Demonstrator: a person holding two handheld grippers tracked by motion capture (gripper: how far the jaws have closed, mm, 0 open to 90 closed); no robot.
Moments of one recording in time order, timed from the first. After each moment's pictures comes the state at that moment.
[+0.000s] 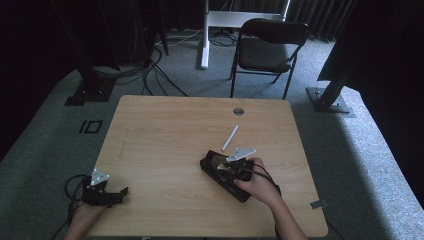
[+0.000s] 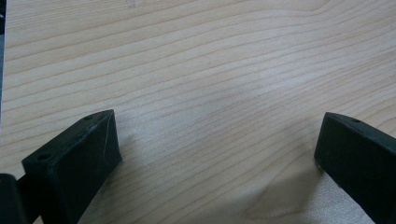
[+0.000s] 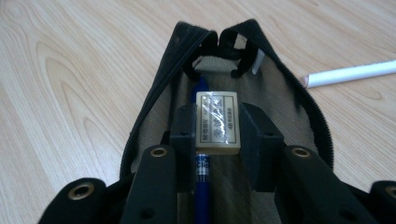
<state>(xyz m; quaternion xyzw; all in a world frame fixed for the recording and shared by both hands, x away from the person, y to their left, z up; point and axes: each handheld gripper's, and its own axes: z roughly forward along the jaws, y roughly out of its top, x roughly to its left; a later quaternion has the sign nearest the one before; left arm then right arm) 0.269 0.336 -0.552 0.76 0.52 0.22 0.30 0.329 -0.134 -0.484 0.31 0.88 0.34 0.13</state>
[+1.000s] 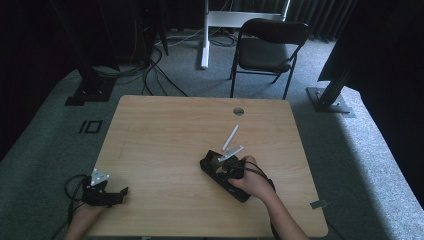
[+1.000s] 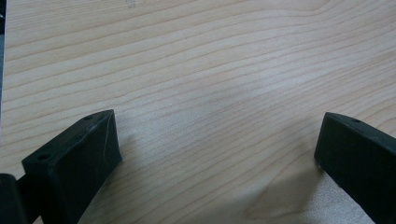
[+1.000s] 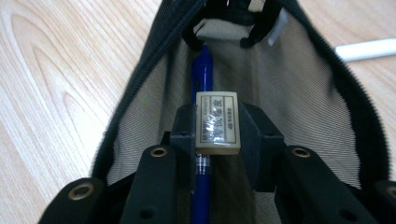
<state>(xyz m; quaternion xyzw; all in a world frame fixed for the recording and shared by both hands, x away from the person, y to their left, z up) 0.269 0.336 -0.552 0.76 0.52 0.22 0.30 0.343 -0.116 -0.496 0.31 0.91 0.27 0.11</state>
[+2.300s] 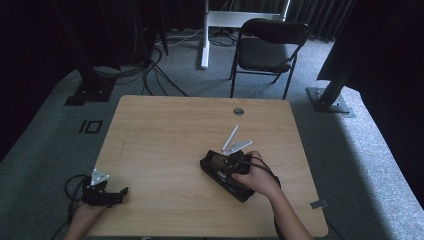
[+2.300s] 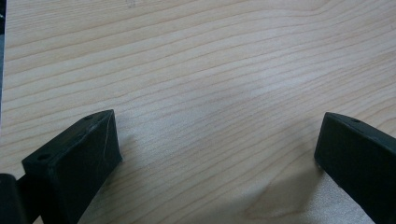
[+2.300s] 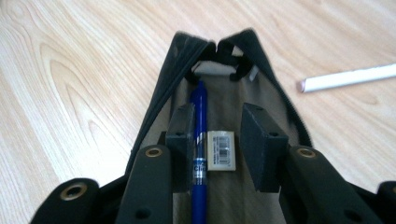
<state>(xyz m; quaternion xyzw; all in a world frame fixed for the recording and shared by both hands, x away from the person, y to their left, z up) 0.269 0.336 -0.552 0.76 0.52 0.22 0.30 0.341 -0.129 -0.463 0.32 0.88 0.33 0.11</state>
